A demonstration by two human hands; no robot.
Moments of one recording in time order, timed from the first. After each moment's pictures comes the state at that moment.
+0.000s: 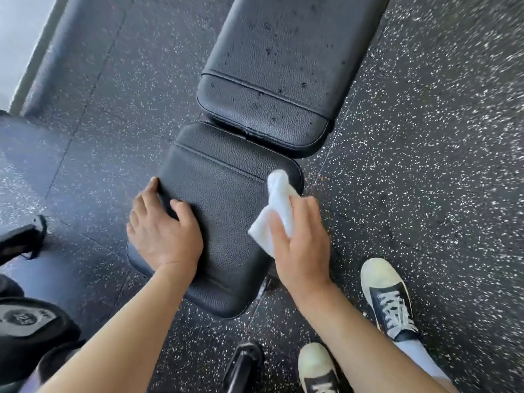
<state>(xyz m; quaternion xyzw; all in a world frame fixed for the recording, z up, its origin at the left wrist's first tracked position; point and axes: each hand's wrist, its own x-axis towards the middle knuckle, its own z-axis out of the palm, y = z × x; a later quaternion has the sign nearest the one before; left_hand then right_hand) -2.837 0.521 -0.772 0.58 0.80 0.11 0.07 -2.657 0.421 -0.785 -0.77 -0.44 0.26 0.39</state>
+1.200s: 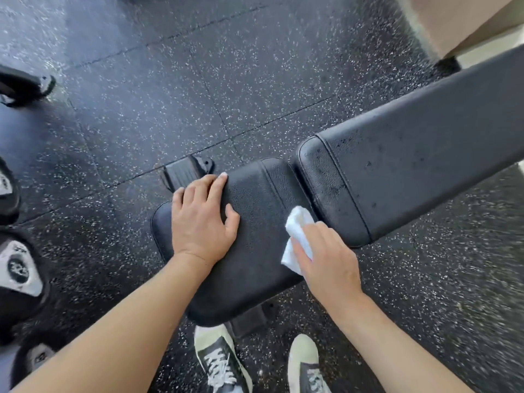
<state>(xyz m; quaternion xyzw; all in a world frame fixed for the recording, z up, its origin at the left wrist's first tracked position) -2.843 0.527 -0.764 0.58 0.80 0.11 0.09 -2.591 0.536 -0.748 -0.54 -0.84 0.07 0.06</state>
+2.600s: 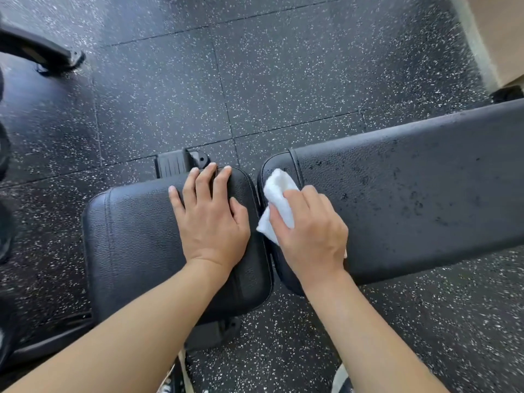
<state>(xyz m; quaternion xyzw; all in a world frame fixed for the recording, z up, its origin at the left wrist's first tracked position) -2.705 0.602 -0.776 0.41 0.90 0.13 0.03 -2.562 0.674 -0.769 -0.47 -0.86 0.07 0.19</state>
